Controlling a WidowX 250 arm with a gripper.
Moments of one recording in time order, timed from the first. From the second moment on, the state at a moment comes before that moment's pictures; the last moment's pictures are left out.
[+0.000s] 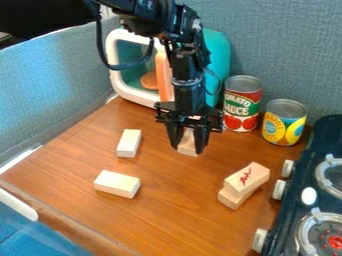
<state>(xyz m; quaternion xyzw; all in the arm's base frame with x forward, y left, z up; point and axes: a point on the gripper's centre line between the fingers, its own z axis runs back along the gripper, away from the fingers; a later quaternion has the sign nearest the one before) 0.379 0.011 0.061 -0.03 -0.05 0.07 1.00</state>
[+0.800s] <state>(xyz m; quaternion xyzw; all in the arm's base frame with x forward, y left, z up) 0.375 0.041 0.015 -0.06 0.06 0.14 0.99</state>
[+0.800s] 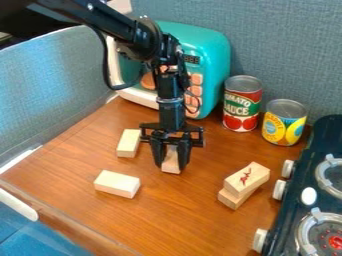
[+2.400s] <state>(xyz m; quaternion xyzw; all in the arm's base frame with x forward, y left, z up) 0.379 0.130 0.024 -0.06 0.06 0.30 0.95</state>
